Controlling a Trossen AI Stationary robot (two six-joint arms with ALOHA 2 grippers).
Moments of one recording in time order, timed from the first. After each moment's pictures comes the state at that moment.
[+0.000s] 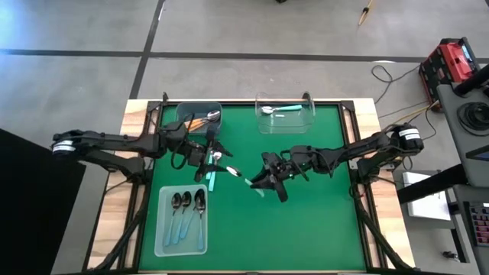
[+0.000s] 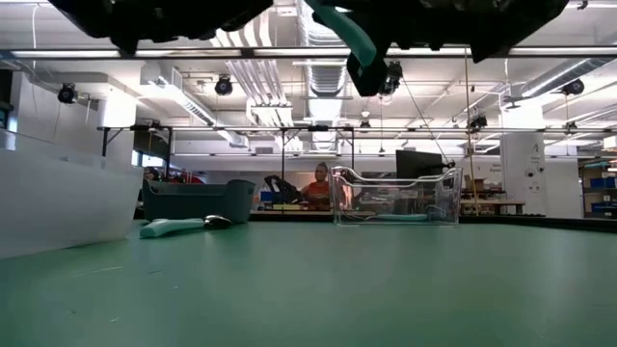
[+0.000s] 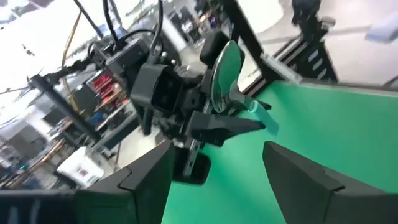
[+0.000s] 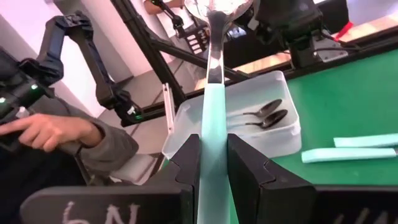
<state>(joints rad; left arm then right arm) 0.15 1.12 0.62 0.42 0.47 0.68 0.08 1.52 0.79 0.62 -0.30 0.43</state>
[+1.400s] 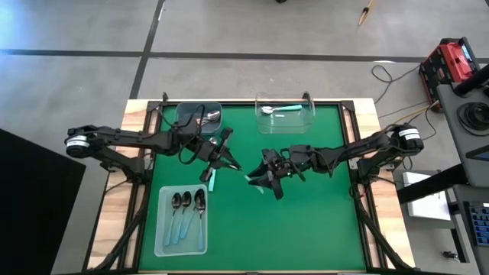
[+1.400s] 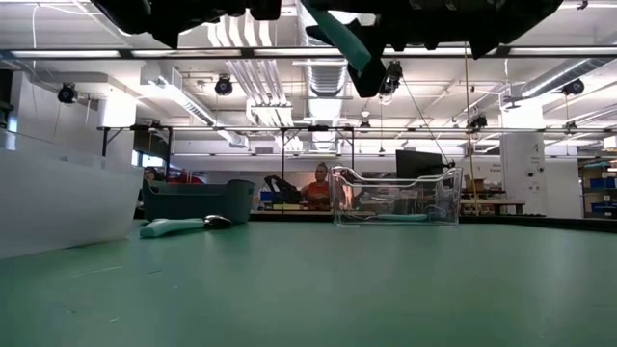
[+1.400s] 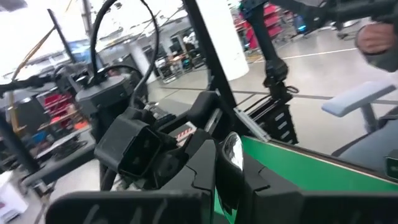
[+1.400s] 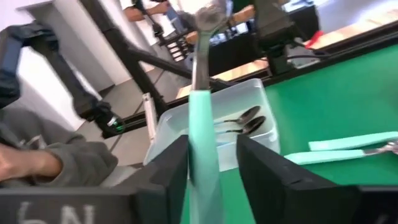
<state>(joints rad) 0.14 1.33 0.79 0.57 0.67 0.41 0.07 1.52 0.81 0.59 -0.21 0.43</state>
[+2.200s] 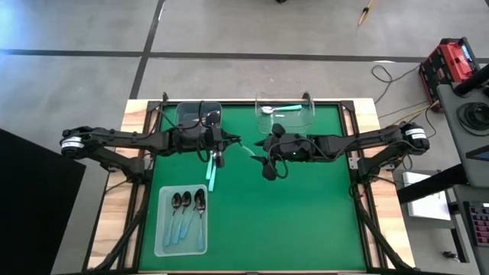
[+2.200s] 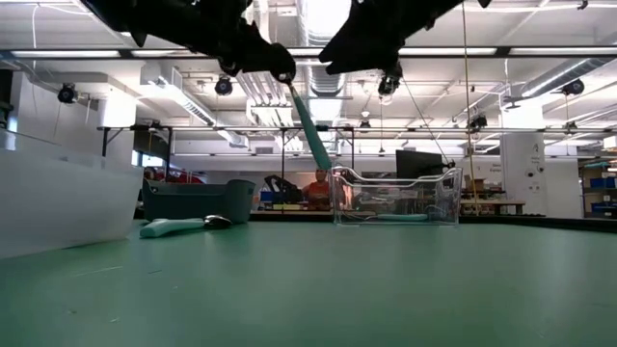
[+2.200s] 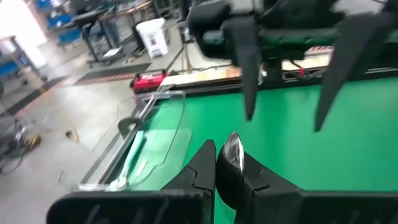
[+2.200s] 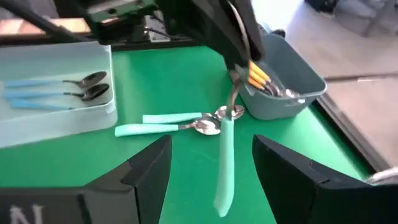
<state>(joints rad) 0.14 1.26 0.75 0.29 -0.09 0.20 0.03 1.44 1.07 -0.09 0.25 0.07</state>
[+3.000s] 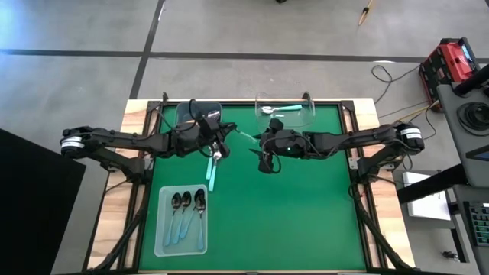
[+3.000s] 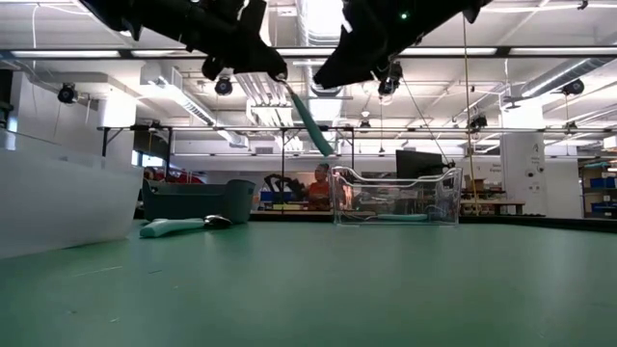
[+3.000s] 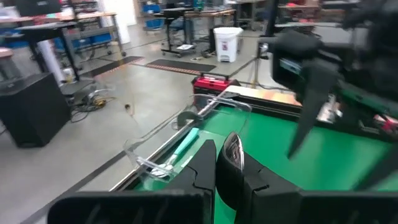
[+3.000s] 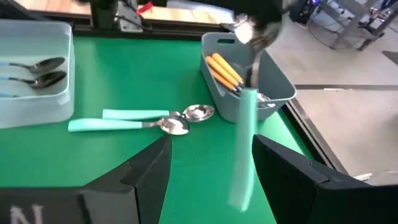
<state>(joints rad) 0.11 1.26 0.74 0.37 -0.44 -0.02 -0.02 1.49 1.07 -0.05 0.29 -0.07</state>
